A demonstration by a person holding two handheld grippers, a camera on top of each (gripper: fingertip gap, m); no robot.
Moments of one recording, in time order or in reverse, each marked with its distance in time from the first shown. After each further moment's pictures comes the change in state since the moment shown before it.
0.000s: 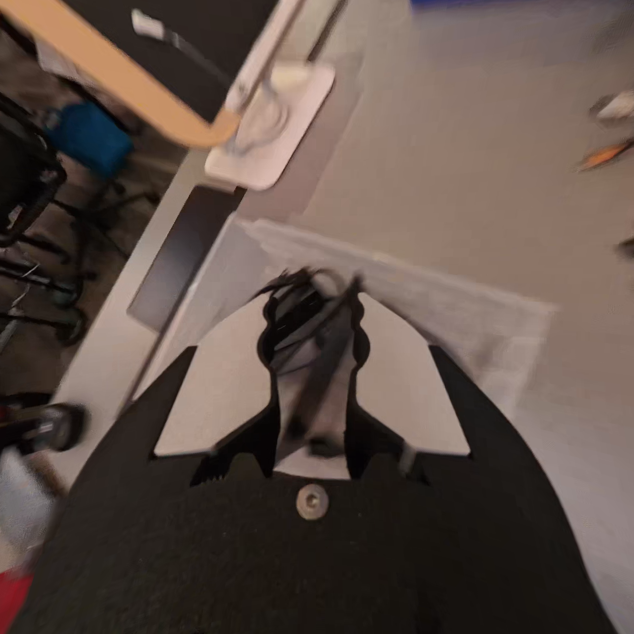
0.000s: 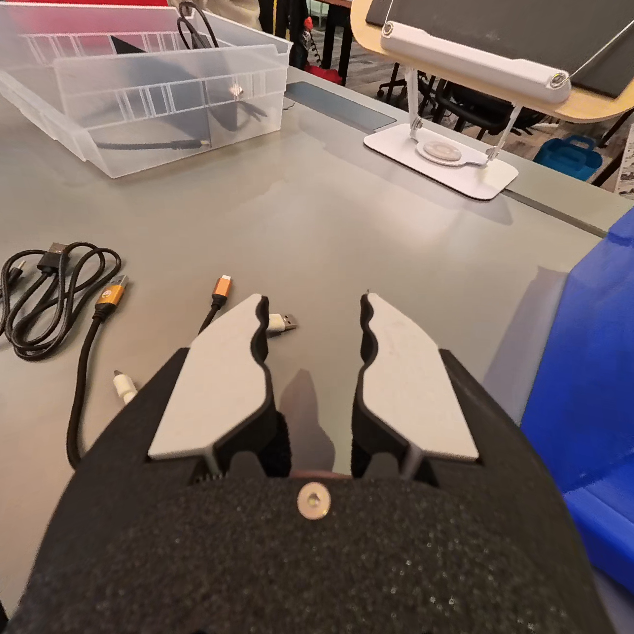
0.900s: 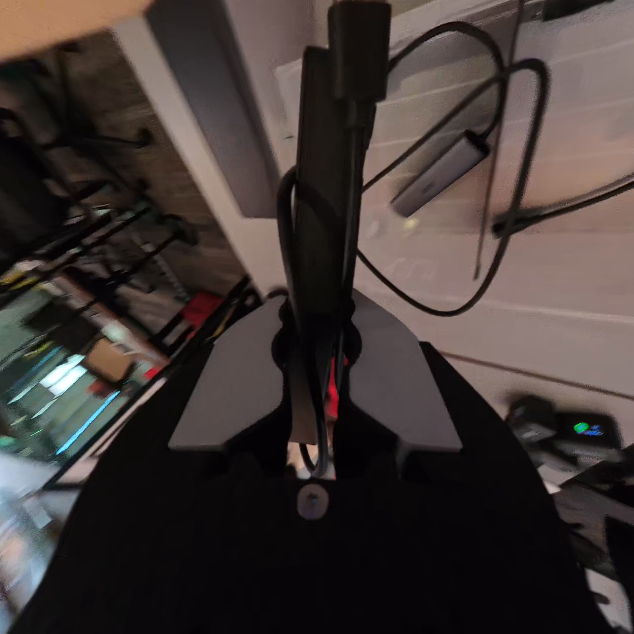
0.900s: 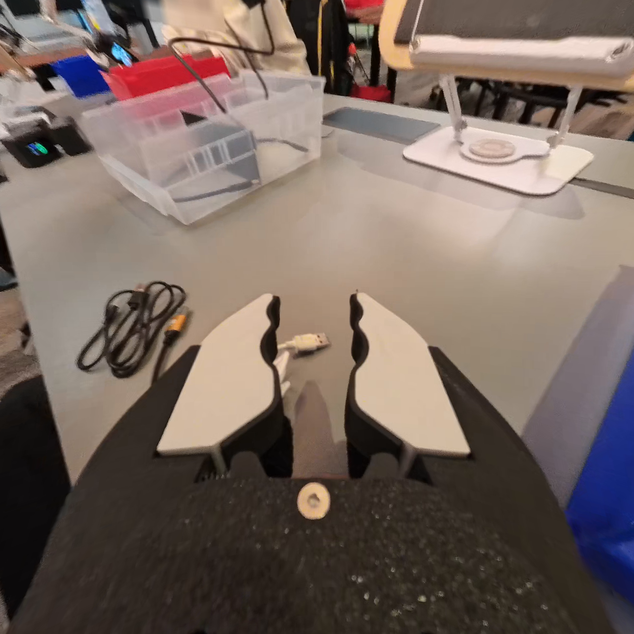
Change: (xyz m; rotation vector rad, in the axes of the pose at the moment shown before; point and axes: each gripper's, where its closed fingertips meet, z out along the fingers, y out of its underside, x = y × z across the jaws) left arm -0.115 -0.028 -0.011 -0.849 0.069 0.727; right arm -0.008 -0.018 -0.005 0.054 -0.169 0.161
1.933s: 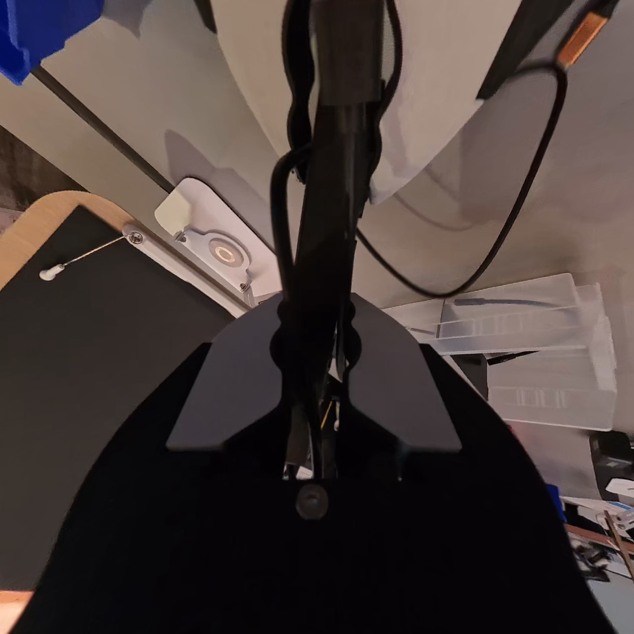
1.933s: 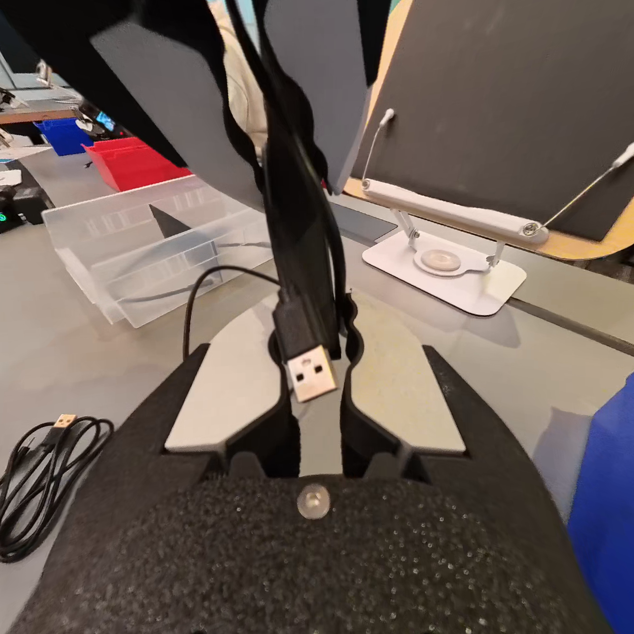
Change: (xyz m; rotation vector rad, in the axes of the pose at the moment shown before) left arm 0.027 -0.314 -0.079 0.078 -0.040 0.427; right arm 0.042 -0.098 0.059 0.136 0.054 -0.067
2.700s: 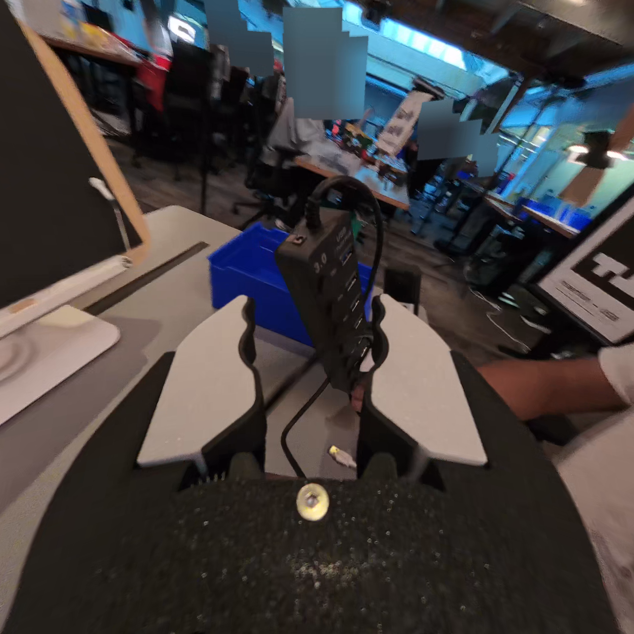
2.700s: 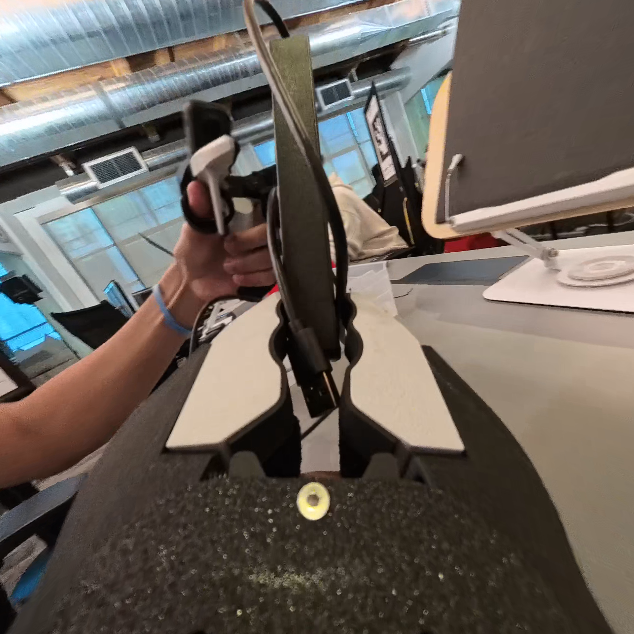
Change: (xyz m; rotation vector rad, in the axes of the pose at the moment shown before) left arm -0.002 0.035 -0.063 1.685 0.048 -1.310; right arm -0.020 -0.010 -0.020 0.346 -0.360 0.438
